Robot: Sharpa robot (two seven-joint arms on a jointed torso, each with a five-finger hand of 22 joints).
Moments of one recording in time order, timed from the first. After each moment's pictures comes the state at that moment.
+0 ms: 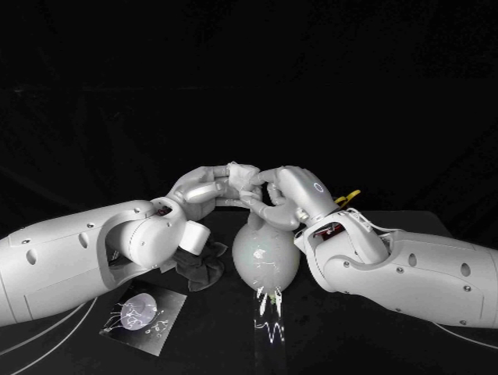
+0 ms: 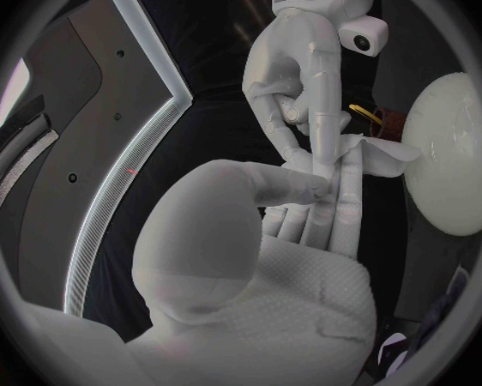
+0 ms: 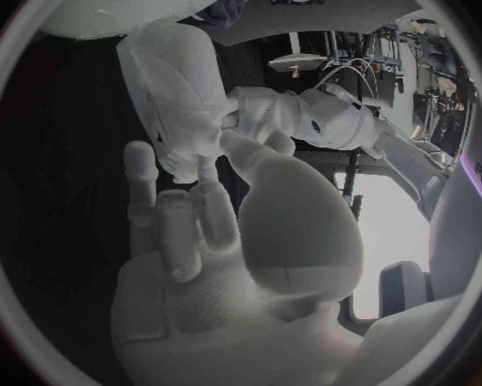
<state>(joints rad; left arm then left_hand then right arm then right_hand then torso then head) 1.32 -0.77 -0.05 1.56 0.02 -0.16 0.29 1.42 -0.04 1.23 -0.25 0.18 0.63 0.18 0.44 0.11 0.91 0.21 0.07 0.06 1.07 0.21 0.19 0.20 0.16 0.91 0.23 0.40 0.15 1.30 -0.69 -0.14 1.66 -1.57 -0.91 -0.25 1.22 -0.18 0.47 0.08 0.05 1.06 0.11 0.20 0.43 1.47 0.04 1.36 1.31 1.47 -0.01 1.52 1.31 0.15 0.94 0.10 0.93 1.07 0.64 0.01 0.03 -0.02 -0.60</state>
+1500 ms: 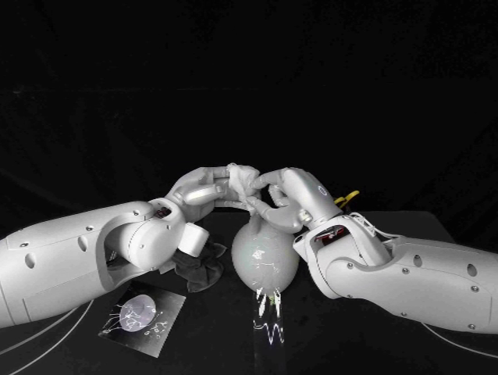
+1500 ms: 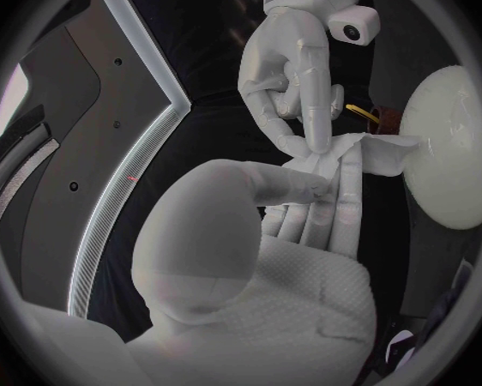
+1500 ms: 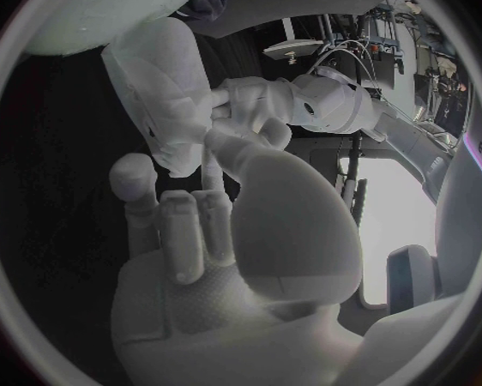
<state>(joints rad) 1.32 -0.77 -0.05 1.56 -0.03 -0.16 0.29 1.42 -0.05 1.23 -0.25 0.20 0.63 0.18 0.44 0.11 0.91 0.21 0.07 0.06 1.09 0.20 0.19 0.21 0.16 0.91 0.23 0.40 0.15 1.29 -0.71 -0.14 1.70 -1.44 -0.95 -0.20 1.33 -0.12 0.59 0.05 0.05 1.15 0.06 0.27 0.46 1.46 -0.01 1.54 1.31 1.46 -0.06 1.56 1.31 0.14 1.13 0.09 1.10 1.20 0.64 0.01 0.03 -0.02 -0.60</state>
